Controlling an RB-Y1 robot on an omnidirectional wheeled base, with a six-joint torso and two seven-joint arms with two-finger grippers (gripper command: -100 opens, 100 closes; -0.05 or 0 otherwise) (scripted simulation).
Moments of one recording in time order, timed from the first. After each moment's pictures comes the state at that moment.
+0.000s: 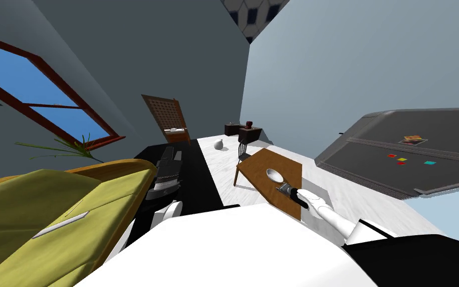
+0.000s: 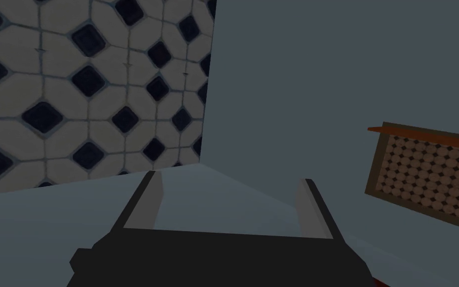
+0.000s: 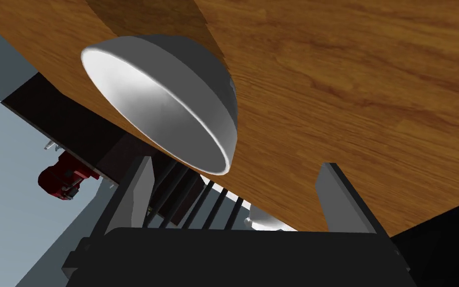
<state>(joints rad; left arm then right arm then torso) 0.52 0.02 -0.04 -2.32 -0.02 -0.49 -0.16 0.07 -0.94 0.30 -0.74 0.89 -0.23 0.39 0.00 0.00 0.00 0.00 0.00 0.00</state>
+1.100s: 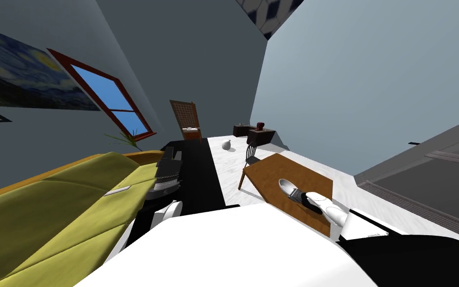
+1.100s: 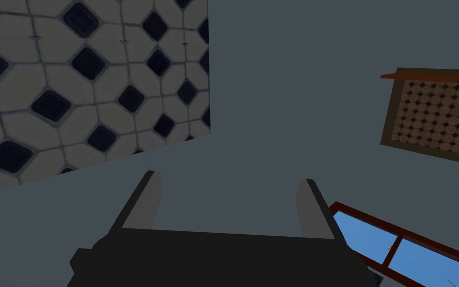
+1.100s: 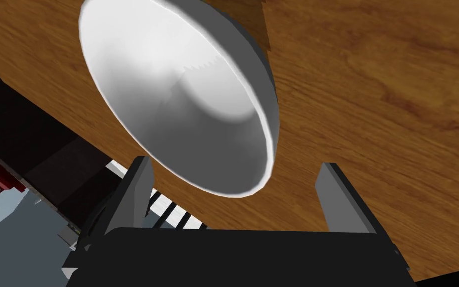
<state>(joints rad) 0.52 0.02 -0.04 -2.32 -0.02 -0.49 -0.16 -0.01 -0.99 0.41 -0.49 0.99 -0.31 0.33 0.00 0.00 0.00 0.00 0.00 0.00</state>
